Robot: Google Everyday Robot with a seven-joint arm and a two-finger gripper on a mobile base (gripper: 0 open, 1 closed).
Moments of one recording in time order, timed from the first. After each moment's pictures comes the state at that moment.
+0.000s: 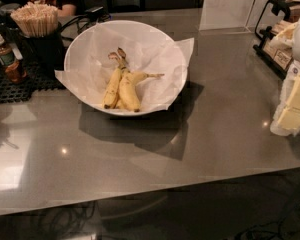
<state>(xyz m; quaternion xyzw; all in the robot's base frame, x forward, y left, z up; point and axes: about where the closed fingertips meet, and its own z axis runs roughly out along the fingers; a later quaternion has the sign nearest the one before) 0.438 -0.217 0.976 -0.60 0.78 -0.03 0.16</state>
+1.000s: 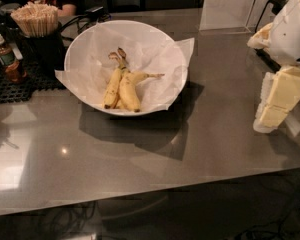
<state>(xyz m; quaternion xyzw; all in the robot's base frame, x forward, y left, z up) 0.448 -0.188 0.970 -0.64 0.75 -0.02 0.16</state>
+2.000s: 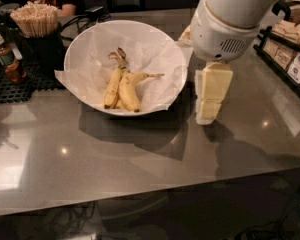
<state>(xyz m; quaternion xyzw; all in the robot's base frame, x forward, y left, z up) 0.474 -0.082 0.956 -0.74 0.66 0.00 0.15</state>
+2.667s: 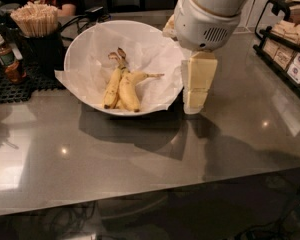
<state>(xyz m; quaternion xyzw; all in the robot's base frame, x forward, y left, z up) 0.489 -0.053 0.968 -0.76 0.63 -0.01 0.16</state>
